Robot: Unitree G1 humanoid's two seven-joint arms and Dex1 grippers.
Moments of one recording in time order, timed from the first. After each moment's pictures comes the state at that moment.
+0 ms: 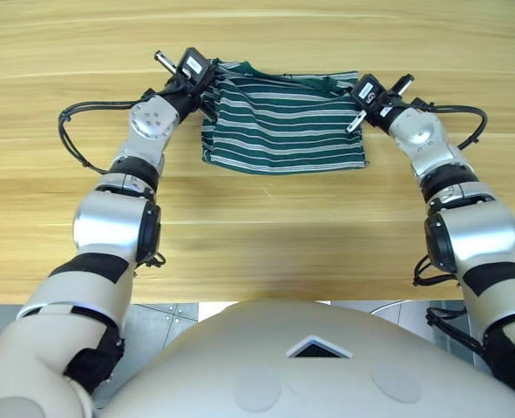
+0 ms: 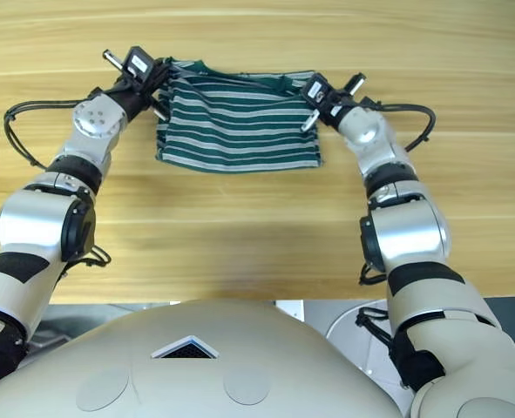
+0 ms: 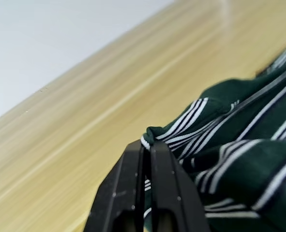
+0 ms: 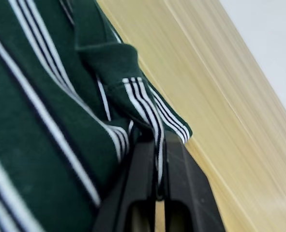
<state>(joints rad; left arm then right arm) -0.77 0.27 -0.11 1.34 0.21 -0.53 -0.33 -0.72 -0.37 0.24 1.26 -0.34 -0.46 0.26</state>
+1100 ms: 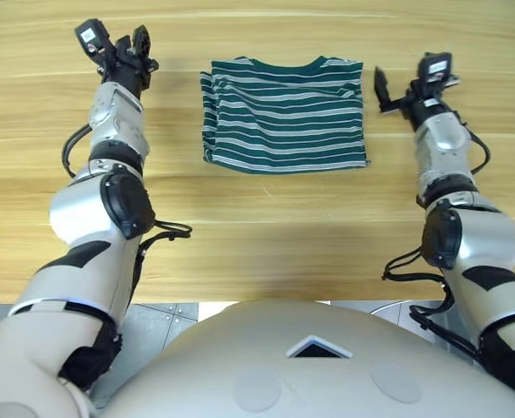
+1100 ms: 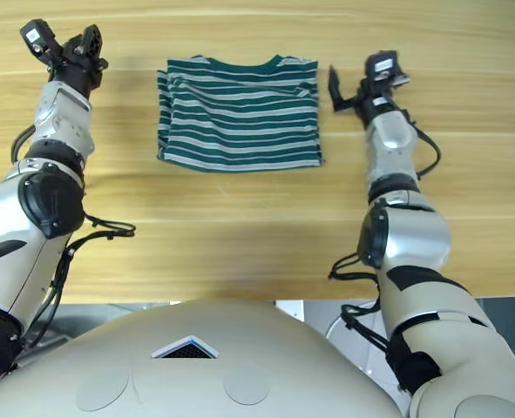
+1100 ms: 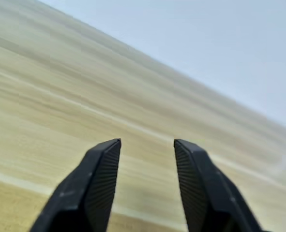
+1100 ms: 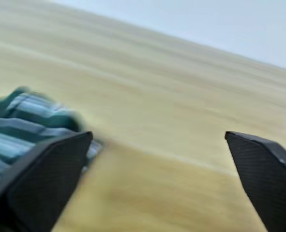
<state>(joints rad) -0.84 0.29 0.51 1.36 -0.27 -0.24 -0.39 -0.67 -0.36 -0.20 1.30 0.03 -0.53 0.35</state>
